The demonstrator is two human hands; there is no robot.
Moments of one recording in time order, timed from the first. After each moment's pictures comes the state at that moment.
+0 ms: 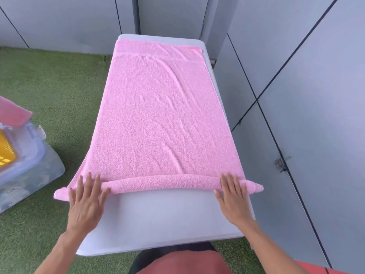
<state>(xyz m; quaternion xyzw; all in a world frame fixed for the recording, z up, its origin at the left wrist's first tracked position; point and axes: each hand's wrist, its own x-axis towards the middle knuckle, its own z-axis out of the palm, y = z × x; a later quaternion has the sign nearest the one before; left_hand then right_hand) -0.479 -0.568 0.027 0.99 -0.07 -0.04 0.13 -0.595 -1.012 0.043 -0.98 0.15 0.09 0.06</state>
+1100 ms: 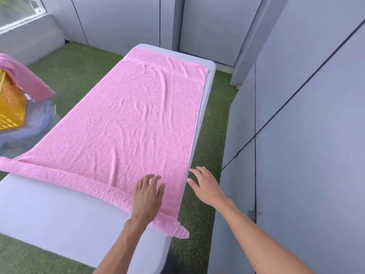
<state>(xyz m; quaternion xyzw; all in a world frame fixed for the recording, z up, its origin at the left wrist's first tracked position) -0.501 -1.022 0.086 0.96 0.04 -0.02 0.26 -0.442 -1.236 0.092 -0.96 -0.10 0.18 0.20</state>
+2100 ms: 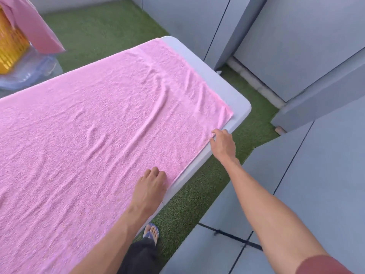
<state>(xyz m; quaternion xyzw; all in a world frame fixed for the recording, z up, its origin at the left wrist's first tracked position) -0.117 -1.165 0.063 0.95 0.17 -0.02 0.27 0.135 -1.299 0.072 -0.98 -0.19 0.06 0.08</state>
